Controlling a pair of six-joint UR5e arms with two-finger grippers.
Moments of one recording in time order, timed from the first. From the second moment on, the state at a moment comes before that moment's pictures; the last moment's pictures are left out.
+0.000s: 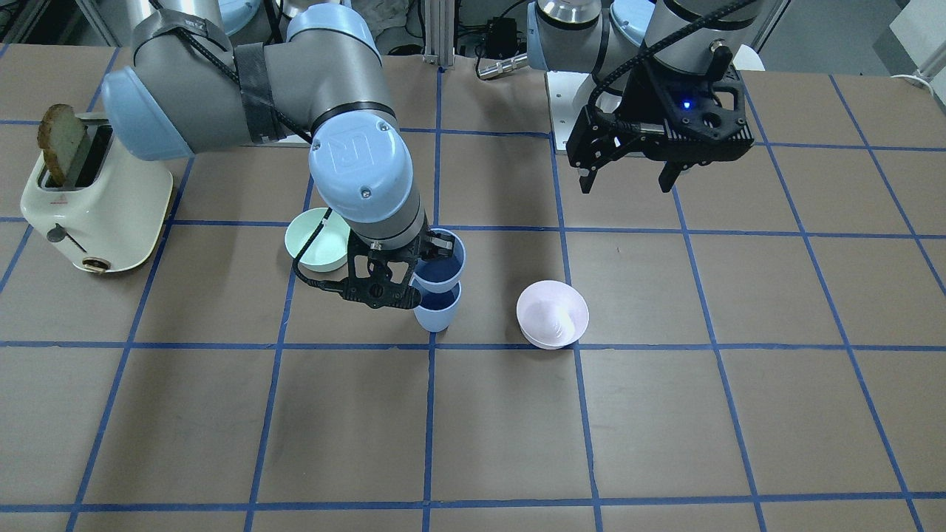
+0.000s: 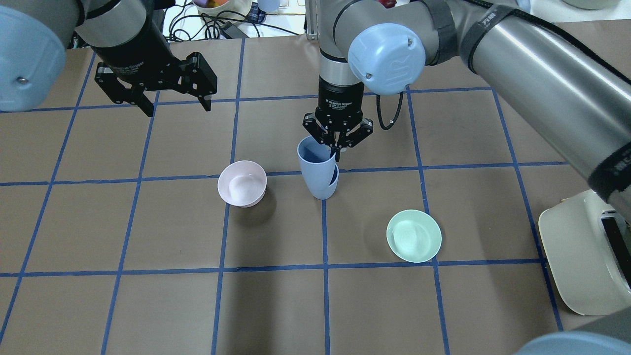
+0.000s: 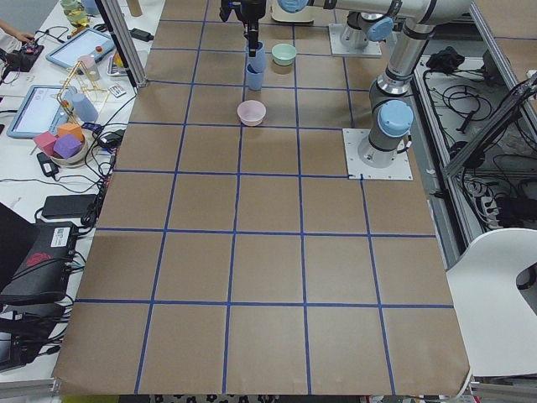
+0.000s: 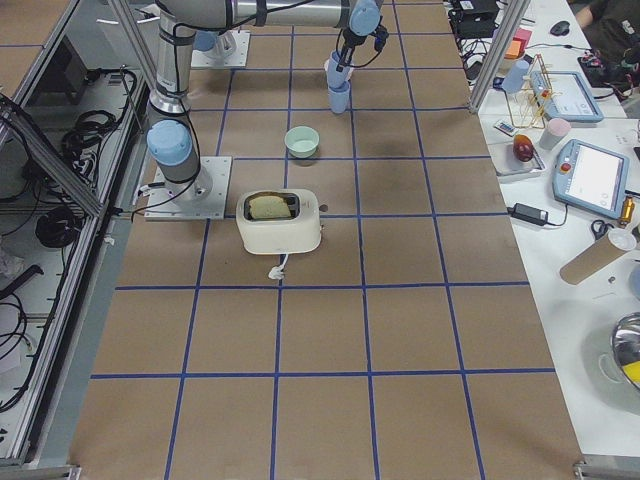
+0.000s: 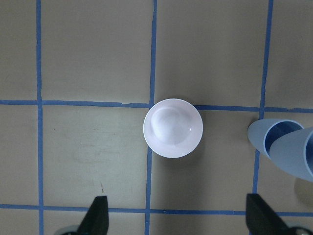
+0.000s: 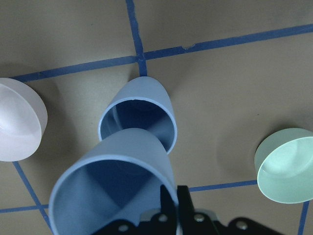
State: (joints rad) left arm -1.62 -1.58 -1.51 -1.57 1.57 -0.10; right arm 1.88 -1.17 1.39 -1.52 -1.41 0.44
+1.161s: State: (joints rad) left arm -1.62 -1.57 -1.51 -1.57 1.58 -0.10; right arm 1.75 -1.22 1.29 -1.54 -1.59 0.39
